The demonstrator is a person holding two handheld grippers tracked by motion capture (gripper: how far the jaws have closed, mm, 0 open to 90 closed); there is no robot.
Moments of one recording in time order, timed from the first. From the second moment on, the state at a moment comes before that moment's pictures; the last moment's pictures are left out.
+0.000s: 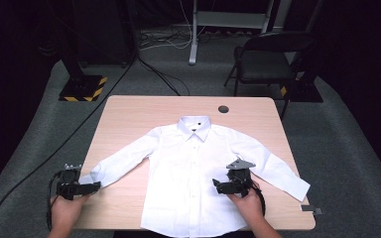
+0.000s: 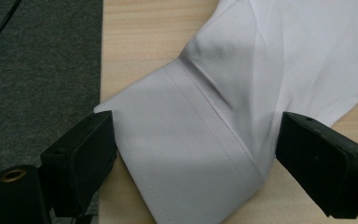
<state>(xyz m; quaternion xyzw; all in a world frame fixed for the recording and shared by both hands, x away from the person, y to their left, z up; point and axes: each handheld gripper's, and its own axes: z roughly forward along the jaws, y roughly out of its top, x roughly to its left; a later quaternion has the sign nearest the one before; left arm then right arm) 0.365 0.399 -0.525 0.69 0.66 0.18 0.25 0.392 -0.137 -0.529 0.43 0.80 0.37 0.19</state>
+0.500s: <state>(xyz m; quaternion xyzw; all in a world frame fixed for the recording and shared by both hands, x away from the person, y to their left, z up) 0.379 0.396 -0.524 0.70 0.64 0.21 0.25 0.393 -0.138 -0.532 0.43 0.80 0.36 0.19</state>
